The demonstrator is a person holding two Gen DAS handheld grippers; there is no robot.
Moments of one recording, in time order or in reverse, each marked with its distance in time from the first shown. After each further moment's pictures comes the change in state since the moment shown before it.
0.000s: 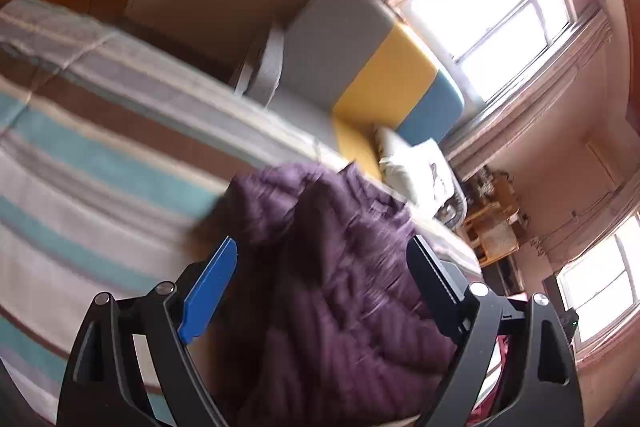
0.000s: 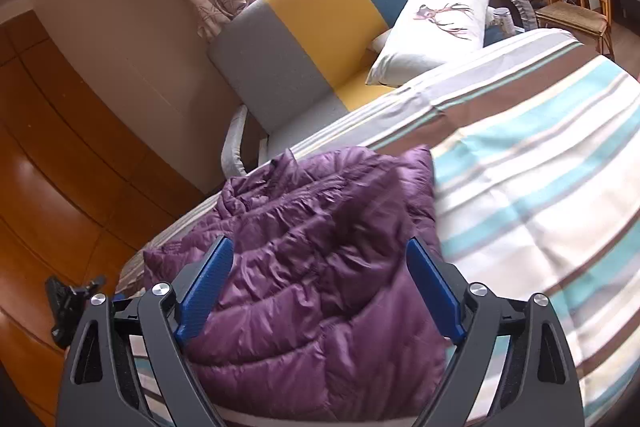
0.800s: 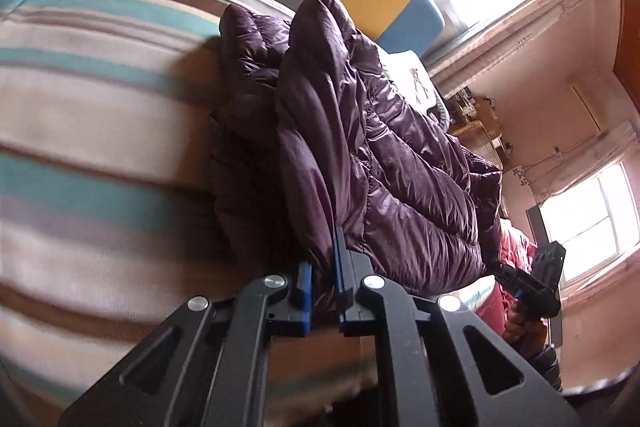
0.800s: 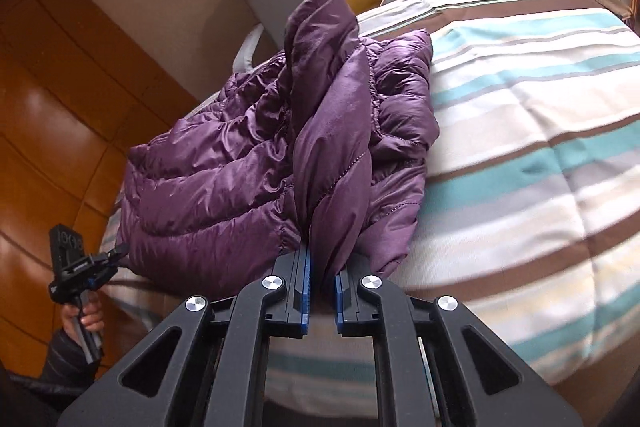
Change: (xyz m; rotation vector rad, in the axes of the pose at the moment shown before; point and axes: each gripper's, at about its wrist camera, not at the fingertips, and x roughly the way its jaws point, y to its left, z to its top) left arm -0.025 0.004 -0.135 0.061 0.257 -0.082; right arm -0.031 -0.019 -0.100 -0.123 0.242 0.029
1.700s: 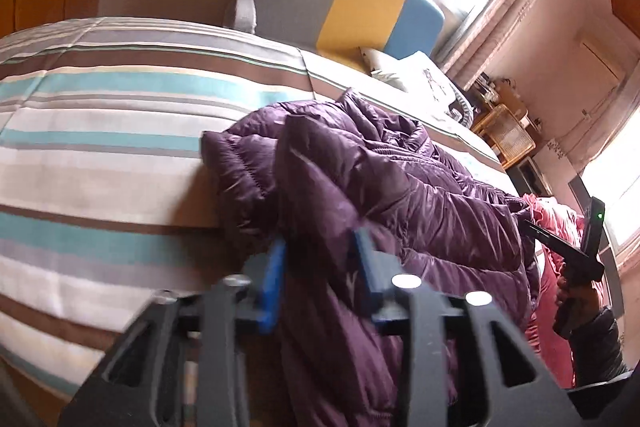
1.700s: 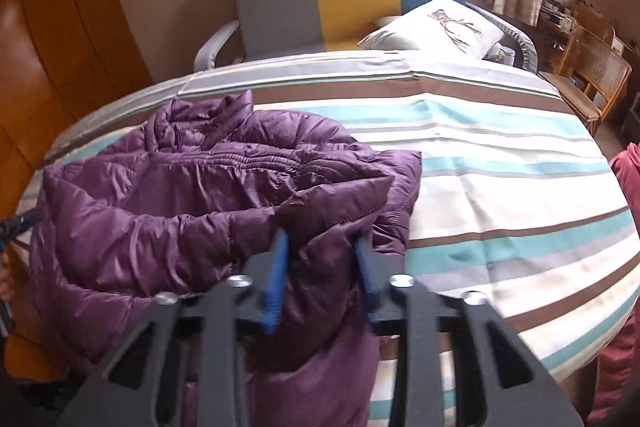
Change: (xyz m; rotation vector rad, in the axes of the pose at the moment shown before) left arm -0.012 -0.041 0.038 0.196 -0.086 0.182; right arm -0.004 0.028 0.033 -0.260 -0.069 -0.315
